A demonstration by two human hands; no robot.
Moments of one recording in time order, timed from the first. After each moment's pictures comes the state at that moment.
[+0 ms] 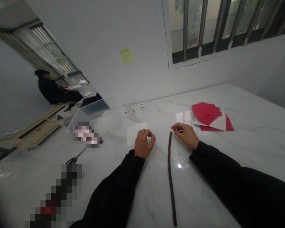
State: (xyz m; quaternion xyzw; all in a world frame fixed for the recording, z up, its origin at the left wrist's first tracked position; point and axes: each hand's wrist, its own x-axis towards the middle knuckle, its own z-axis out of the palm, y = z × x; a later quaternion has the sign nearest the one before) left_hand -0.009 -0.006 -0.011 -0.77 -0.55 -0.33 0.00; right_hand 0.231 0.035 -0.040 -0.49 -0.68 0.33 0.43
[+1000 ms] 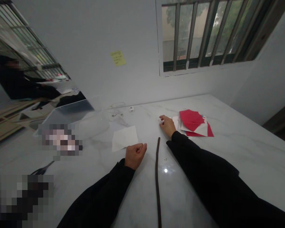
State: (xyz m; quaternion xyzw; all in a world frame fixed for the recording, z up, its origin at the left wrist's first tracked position) left_hand 0.008 -0.020 -0.016 -0.71 -0.56 -0.40 -0.16; right_hand 0.212 0.132 -0.050 -0.56 -0.71 0.17 0.39
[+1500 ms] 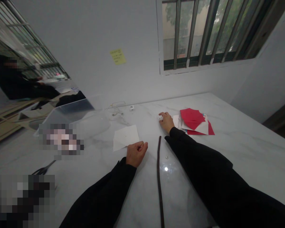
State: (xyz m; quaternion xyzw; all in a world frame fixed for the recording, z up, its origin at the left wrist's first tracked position) left_hand 0.005 -0.018 -0.019 -0.70 -0.57 -0.39 -0.17; right_hand 0.203 0.145 -0.045 -0.58 -0.71 0.13 0.37
